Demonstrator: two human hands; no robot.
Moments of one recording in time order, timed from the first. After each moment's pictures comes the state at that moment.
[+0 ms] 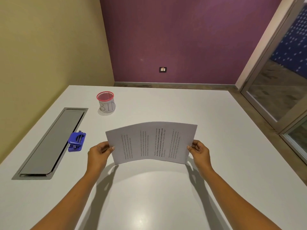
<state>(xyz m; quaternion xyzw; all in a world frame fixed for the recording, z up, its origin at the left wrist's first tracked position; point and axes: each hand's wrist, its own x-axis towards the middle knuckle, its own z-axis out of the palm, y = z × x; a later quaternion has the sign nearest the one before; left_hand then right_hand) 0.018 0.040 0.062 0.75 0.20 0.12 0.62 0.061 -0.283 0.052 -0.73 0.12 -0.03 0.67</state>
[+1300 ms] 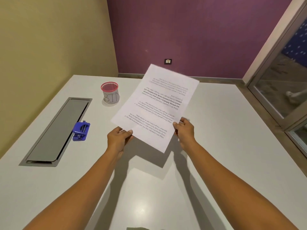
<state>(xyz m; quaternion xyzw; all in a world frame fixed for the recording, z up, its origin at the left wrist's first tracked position) 0.044 -0.004 0.081 0.58 0.26 0.07 0.76 0.101 -0.210 0.090 -0.67 0.17 0.03 0.72</state>
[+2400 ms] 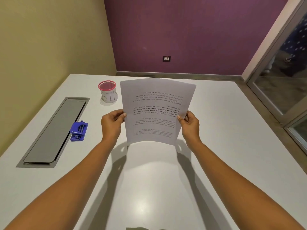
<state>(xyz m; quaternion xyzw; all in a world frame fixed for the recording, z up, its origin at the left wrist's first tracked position) 0.073 0.009 0.106 0.71 0.16 0.19 0.65 0.105 -0.227 0.092 -0.71 0.03 -0.08 0.70</state>
